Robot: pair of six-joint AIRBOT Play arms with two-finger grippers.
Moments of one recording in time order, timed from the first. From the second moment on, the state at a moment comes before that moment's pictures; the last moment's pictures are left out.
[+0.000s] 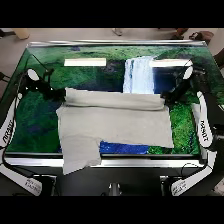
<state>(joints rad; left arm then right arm) 0.04 -1.80 1.62 1.27 -1.31 -1.52 -0.09 -1.82 1.65 -1.42 1.45 1.63</state>
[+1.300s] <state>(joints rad) 0.09 -1.19 0.54 1.08 -1.27 -1.41 -0.26 -1.44 1.10 -1.36 1.51 1.56</state>
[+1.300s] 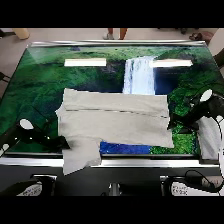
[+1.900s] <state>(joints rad) 0.05 -1.15 0.53 1.09 -1.12 -1.48 -0.26 -1.48 0.91 -1.39 1.40 1.54</state>
